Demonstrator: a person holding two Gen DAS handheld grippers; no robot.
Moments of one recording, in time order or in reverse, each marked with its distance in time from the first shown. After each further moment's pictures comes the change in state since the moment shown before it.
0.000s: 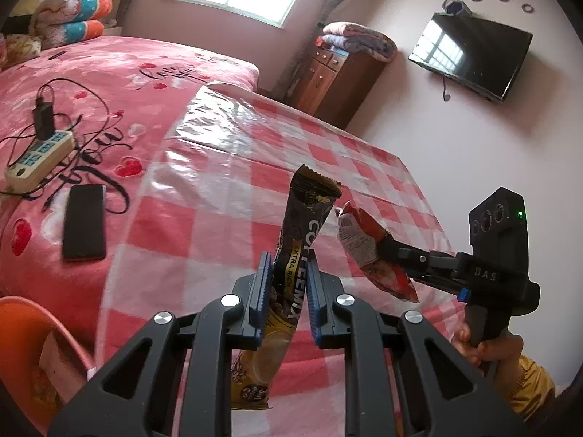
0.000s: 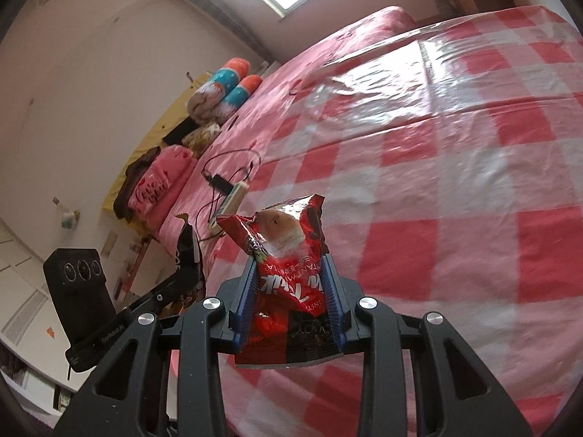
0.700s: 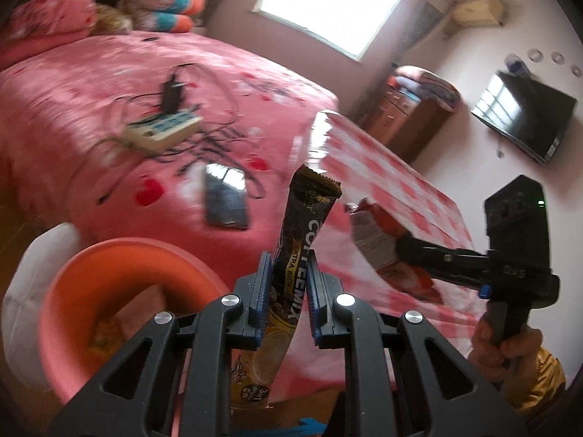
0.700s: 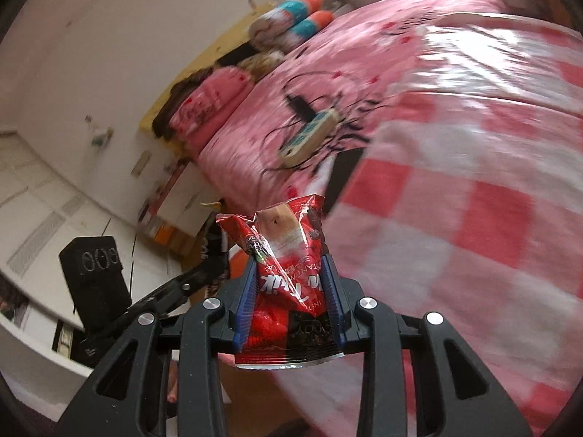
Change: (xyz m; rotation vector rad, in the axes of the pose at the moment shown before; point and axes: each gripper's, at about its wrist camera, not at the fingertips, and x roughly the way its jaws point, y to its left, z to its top) left arm -0.110 0.117 -0.046 -0.225 -0.108 0.204; right arm 0.112 0.140 -0.028 -0.226 0.268 0.150
